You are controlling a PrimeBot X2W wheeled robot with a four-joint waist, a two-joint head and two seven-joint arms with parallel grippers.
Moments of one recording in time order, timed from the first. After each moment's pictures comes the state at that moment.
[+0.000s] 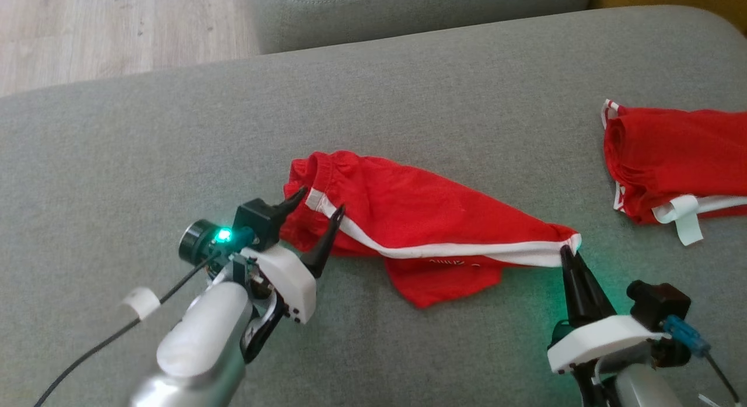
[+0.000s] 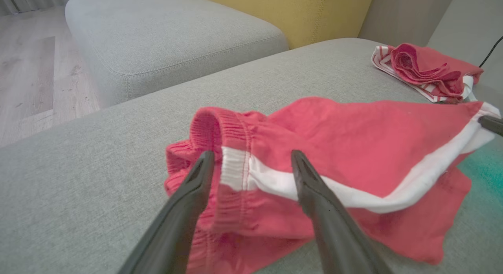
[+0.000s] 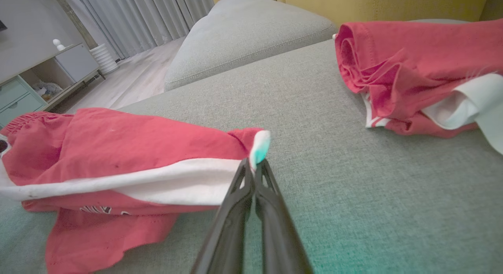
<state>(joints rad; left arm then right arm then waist) -0.49 0.19 -0.64 0.55 -0.41 -0.12 0.03 -0.07 -0.05 0.09 0.44 0.29 0.13 -0.21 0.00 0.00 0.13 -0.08</state>
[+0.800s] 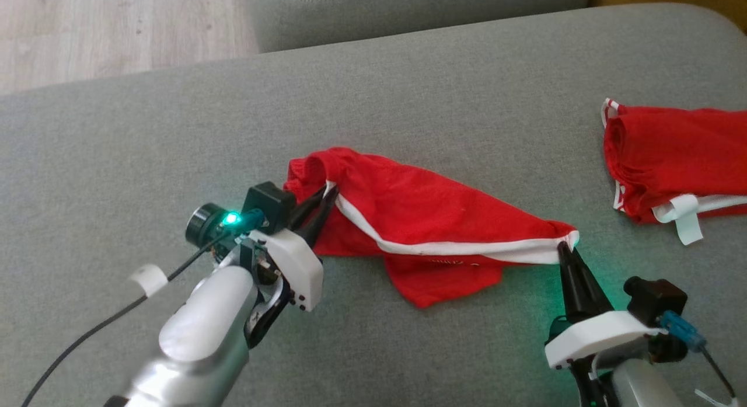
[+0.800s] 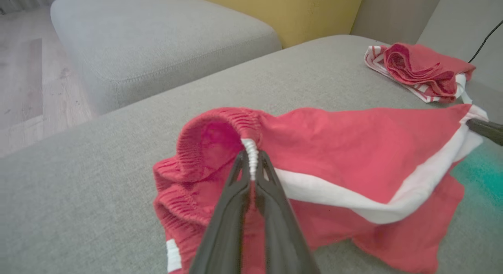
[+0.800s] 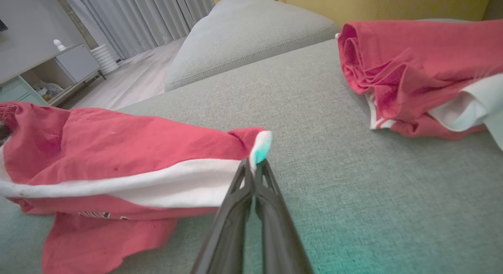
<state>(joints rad) -0.55 0.19 -0.69 0.56 -0.44 -0.12 0.08 -0.10 -0.05 0.10 0.47 0.29 0.13 -0.22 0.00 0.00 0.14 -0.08</state>
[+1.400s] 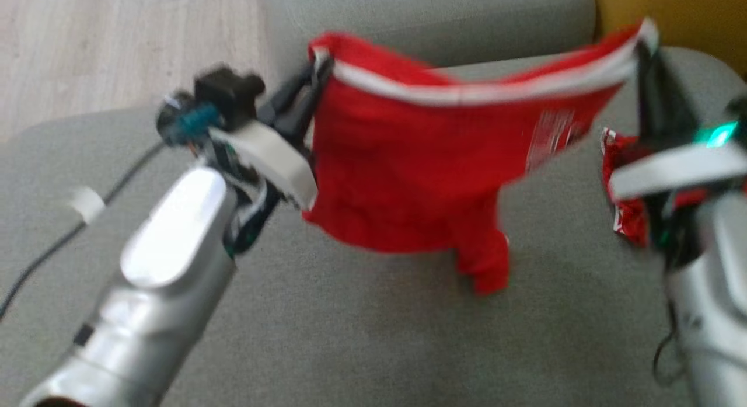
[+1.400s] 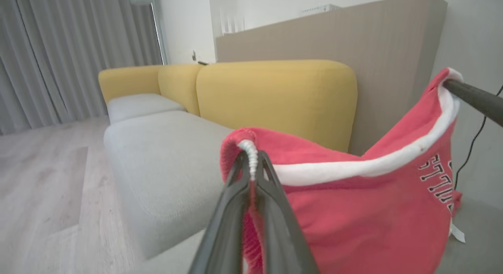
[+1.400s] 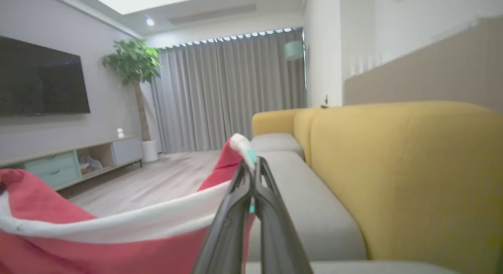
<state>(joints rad) -0.74 0.21 -0.60 0.39 -0.53 -0.12 0.08 -0.44 -0.19 0.07 0.23 0.31 0.13 -0.10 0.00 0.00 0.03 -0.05</state>
